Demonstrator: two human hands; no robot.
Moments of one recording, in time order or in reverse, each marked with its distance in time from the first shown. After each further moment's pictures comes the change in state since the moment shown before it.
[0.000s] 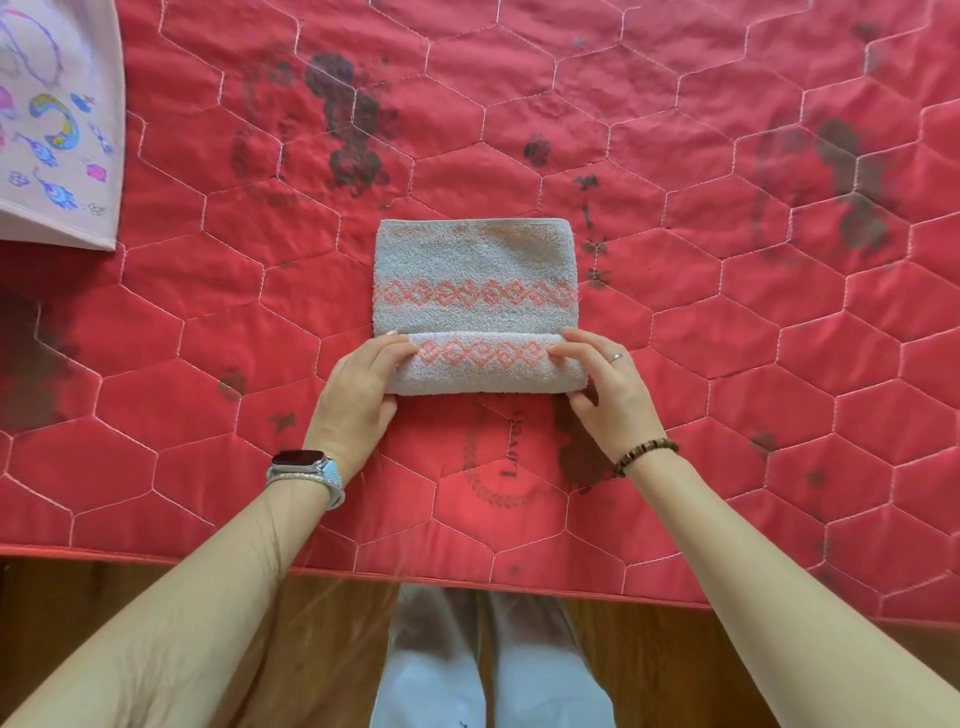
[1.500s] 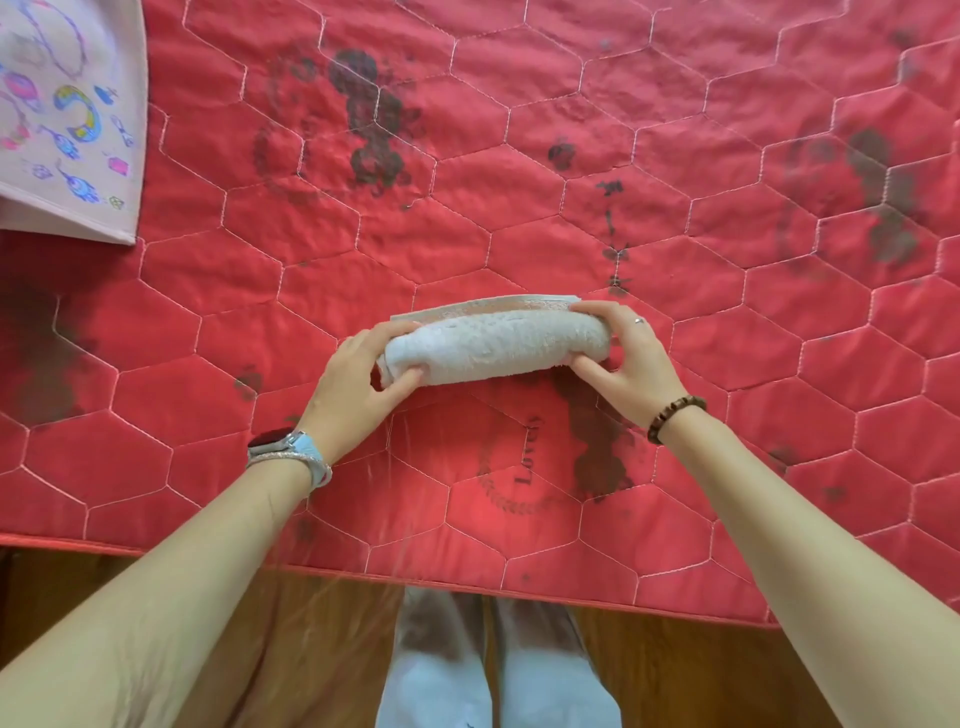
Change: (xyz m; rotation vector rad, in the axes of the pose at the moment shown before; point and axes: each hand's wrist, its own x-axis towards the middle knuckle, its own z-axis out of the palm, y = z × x) left_hand 0.009 -0.003 -0.027 -0.277 -0.042 -0.229; right_hand 0.043 -0.014 -0.023 0.124 -0.146 0.118
